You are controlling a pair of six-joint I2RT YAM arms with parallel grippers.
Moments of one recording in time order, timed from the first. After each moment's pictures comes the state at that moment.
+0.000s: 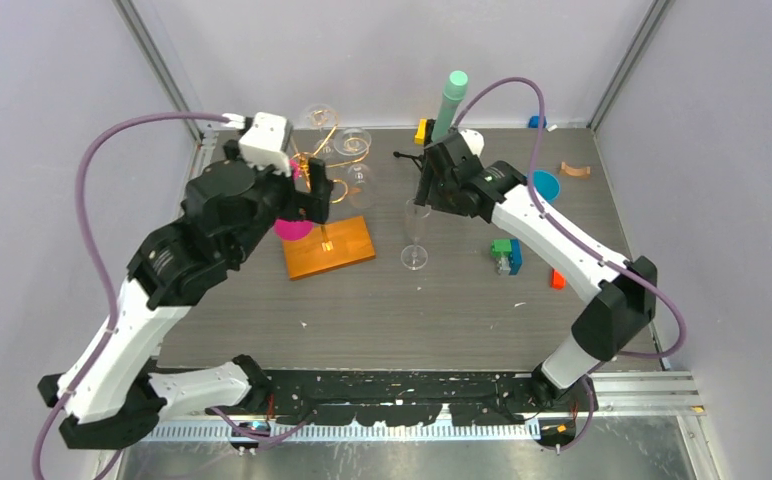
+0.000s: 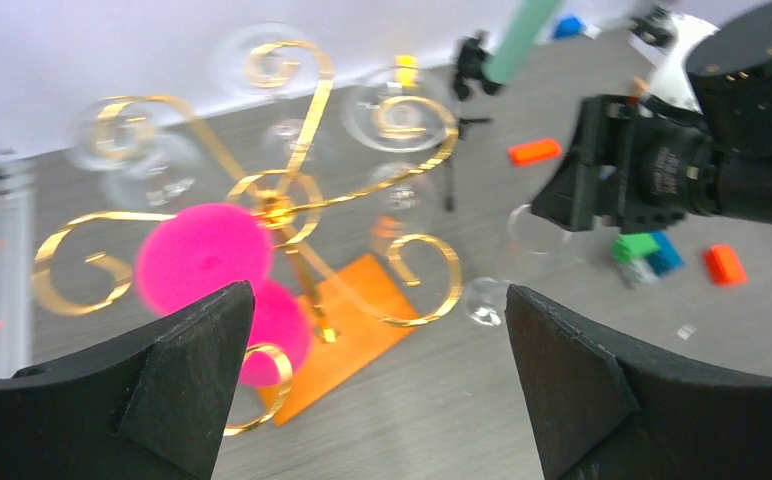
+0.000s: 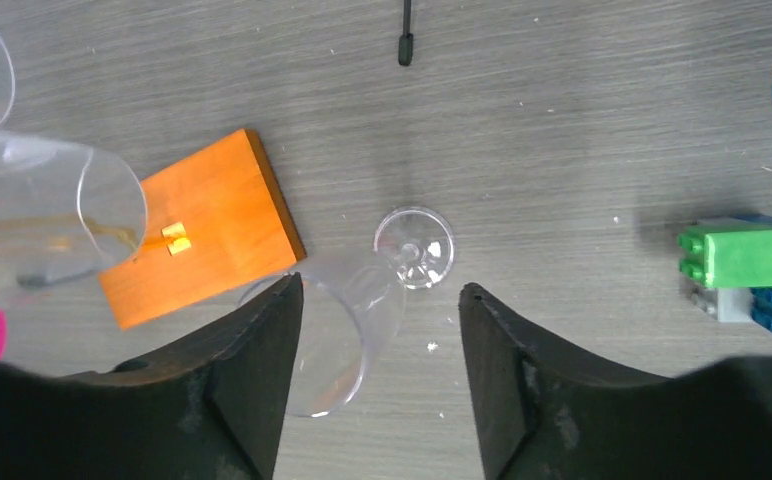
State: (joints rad) left arm -0.81 1.09 1.65 -0.80 -0.40 -0.16; right arm 0.65 1.57 1.54 -0.80 0.32 0.73
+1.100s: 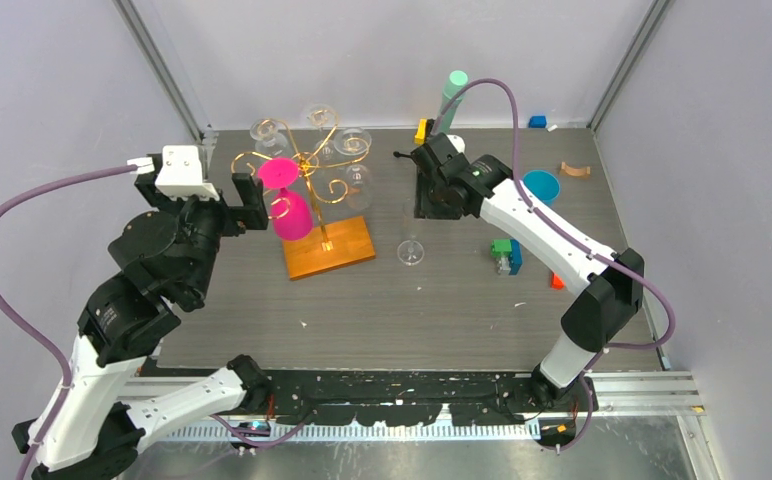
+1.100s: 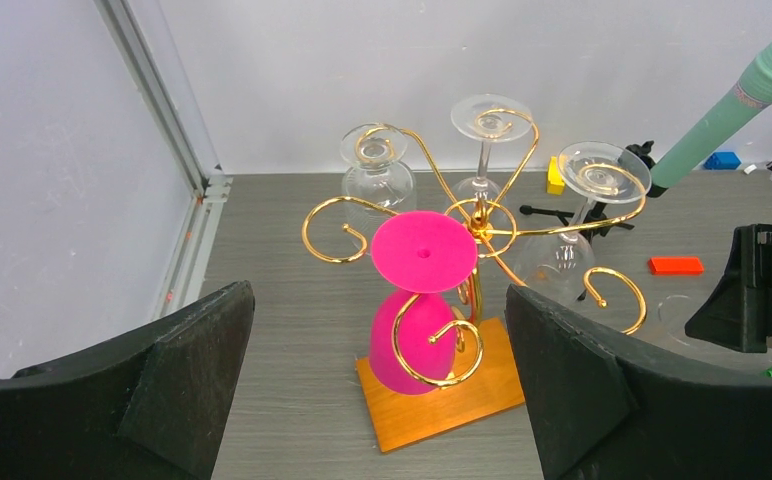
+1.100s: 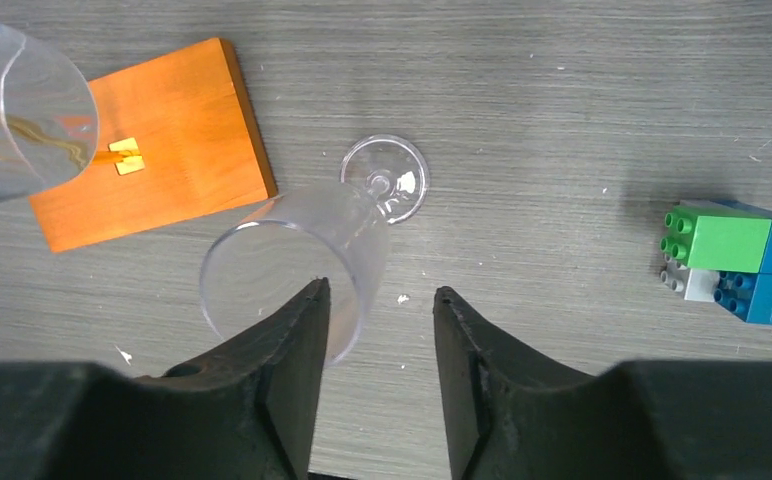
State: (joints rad) left arm -0.81 0.81 1.46 -0.67 -0.78 -0.02; right arm 0.68 1.66 1.65 -0.95 0.27 0.62
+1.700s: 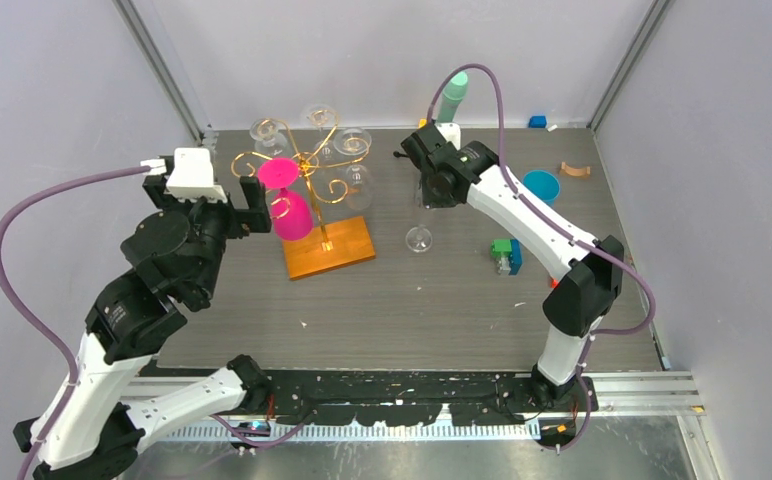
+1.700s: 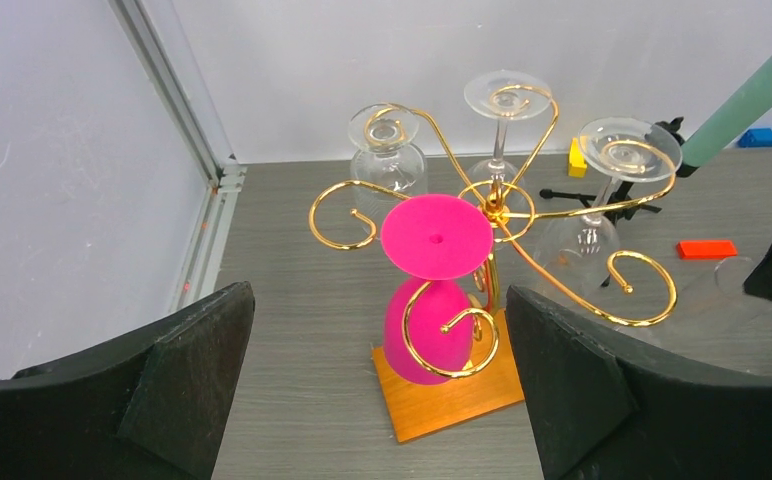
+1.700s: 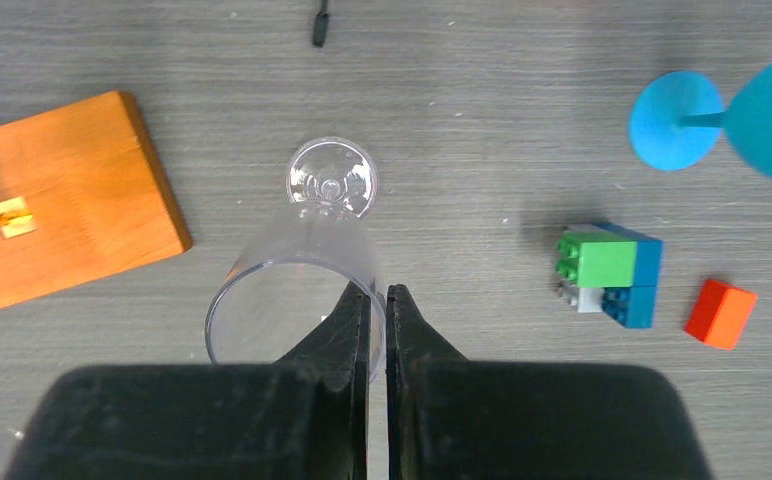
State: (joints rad) left arm -0.81 0.80 1.43 -0.67 -0.79 -0.01; right arm 0.68 1.78 1.80 -1.05 0.42 0.56
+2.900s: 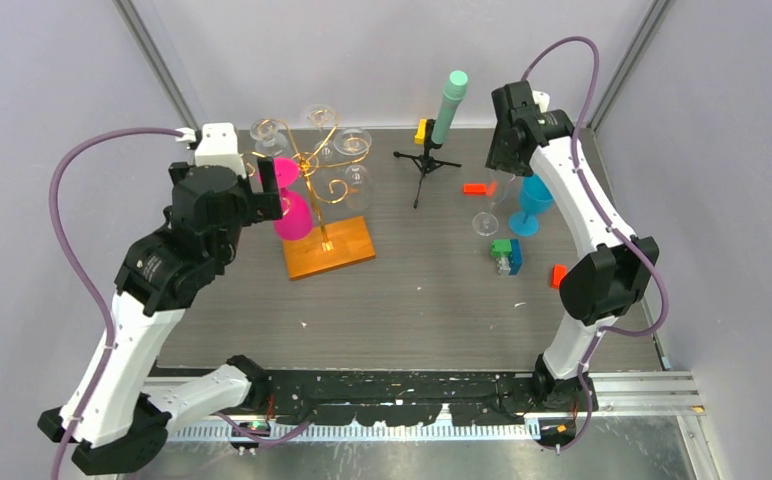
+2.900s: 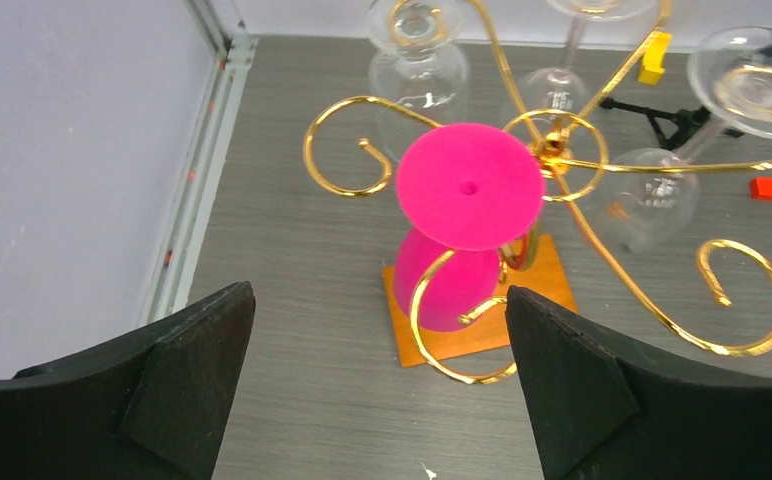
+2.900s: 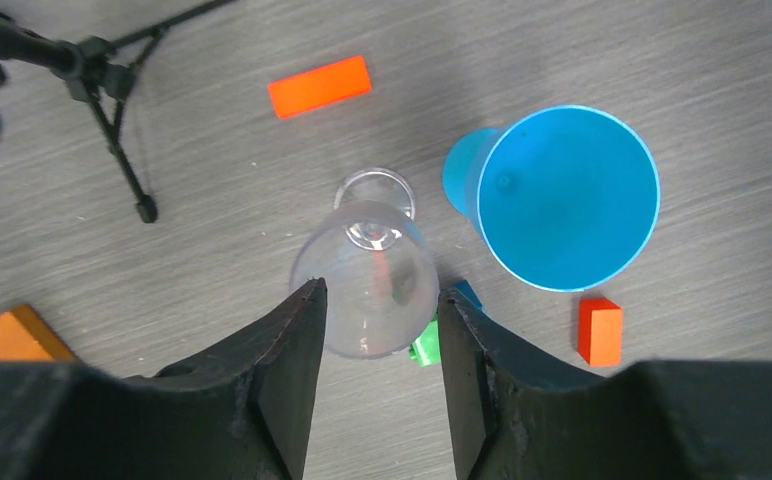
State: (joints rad) left arm -0.64 0.98 1.53 -0.91 -0.70 -0.19; right arm 0.27 1.78 1.86 -1.06 0.39 0.47
